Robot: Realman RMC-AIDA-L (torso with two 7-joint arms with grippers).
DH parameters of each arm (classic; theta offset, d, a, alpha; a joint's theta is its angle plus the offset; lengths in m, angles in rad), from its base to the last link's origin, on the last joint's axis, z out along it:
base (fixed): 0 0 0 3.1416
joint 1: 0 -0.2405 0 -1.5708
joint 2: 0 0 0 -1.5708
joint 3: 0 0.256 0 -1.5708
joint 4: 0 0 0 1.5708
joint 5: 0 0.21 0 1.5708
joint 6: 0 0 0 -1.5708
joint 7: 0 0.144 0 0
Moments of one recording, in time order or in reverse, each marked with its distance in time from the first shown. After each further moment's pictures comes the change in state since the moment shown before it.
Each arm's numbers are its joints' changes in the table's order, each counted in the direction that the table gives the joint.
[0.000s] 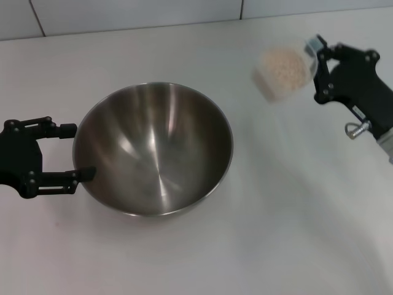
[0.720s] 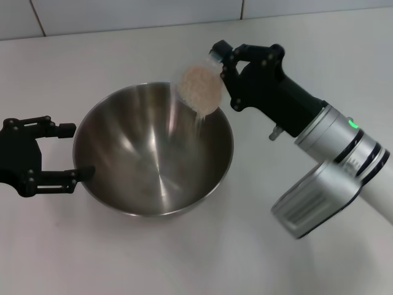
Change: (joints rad) left arm 0.007 0.000 0.000 0.024 0.022 -0.006 -0.026; right arm -0.293 -0.003 0.081 0.410 -0.094 0.048 -1.275
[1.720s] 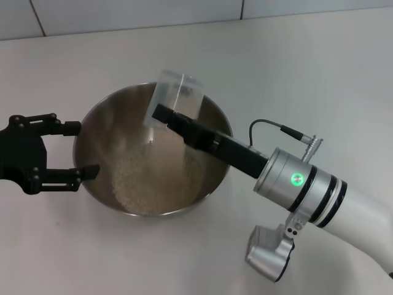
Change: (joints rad) left arm 0.017 -0.001 0.012 0.000 0.004 0.000 -0.001; right arm 0.042 0.000 0.472 0.101 -0.666 -0.174 -1.078
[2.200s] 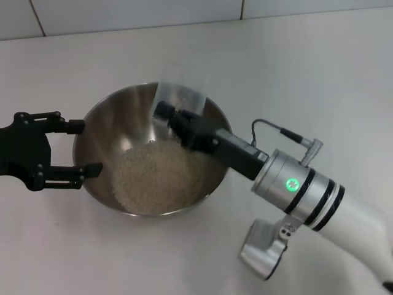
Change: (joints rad) left arm 0.029 0.000 0.000 -0.007 0.028 0.000 -0.011; right arm 0.023 0.000 0.078 0.070 -0.002 -0.011 -0.185
